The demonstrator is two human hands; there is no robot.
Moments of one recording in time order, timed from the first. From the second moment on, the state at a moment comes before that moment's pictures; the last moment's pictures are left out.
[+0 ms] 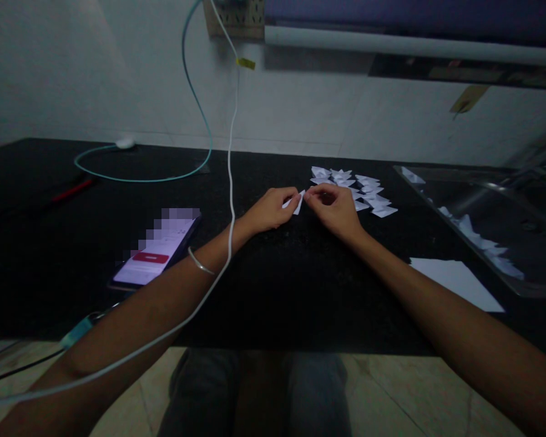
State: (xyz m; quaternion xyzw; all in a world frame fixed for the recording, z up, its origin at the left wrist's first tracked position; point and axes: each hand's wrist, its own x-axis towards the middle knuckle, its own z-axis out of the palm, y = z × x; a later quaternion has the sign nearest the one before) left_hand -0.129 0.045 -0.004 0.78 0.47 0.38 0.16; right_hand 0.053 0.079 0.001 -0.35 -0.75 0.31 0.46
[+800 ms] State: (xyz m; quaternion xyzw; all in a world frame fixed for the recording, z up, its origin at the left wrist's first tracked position) left_hand -0.135 0.056 -0.002 0.64 0.50 0.52 0.26; right_hand 0.058 0.092 0.000 -0.37 -0.62 0.42 0.55
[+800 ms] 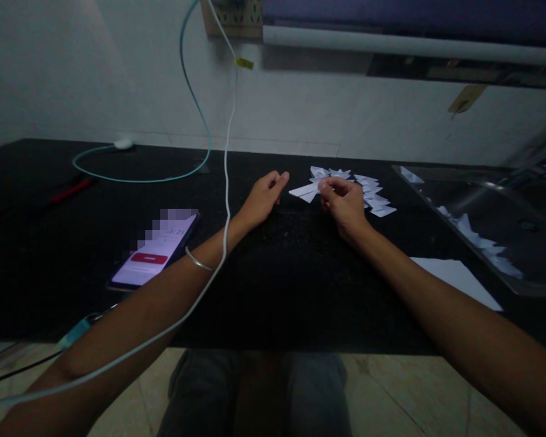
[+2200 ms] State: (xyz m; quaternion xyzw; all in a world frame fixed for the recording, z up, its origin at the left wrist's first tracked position) left_hand -0.137 0.049 0.004 0.65 0.40 0.47 0.45; right_hand 0.055 0.089 0.000 -0.35 -0.60 0.53 0.48
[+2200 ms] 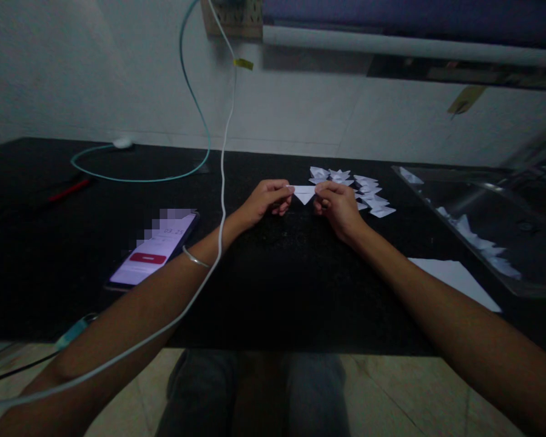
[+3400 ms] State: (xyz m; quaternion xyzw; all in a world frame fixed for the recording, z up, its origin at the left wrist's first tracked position) left_hand -0.128 0.037 0.015 0.71 0.36 0.38 0.47; right_hand 0.052 0.078 0.005 -0.30 -0.68 0.50 0.44
